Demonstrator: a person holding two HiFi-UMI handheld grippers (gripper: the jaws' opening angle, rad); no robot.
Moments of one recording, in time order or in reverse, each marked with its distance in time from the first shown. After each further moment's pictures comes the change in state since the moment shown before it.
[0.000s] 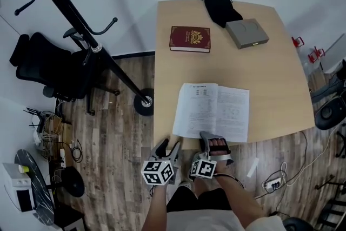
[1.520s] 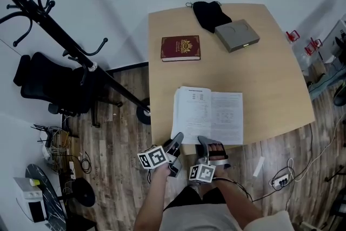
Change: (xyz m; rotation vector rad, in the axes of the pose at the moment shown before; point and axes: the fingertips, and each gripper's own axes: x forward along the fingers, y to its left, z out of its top) left arm 0.061 -0.044 0.039 -0.446 0.056 -0.338; right arm -0.016 -0.022 -0.005 0.195 -0.056 -0.021
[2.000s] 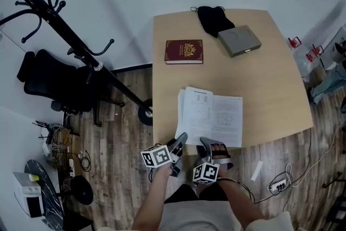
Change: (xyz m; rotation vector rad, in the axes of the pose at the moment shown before) left arm 0.004 -0.026 0.002 0.069 0.029 0.006; right arm -0.013 -0.005 -0.002 0.012 -0.026 0.123
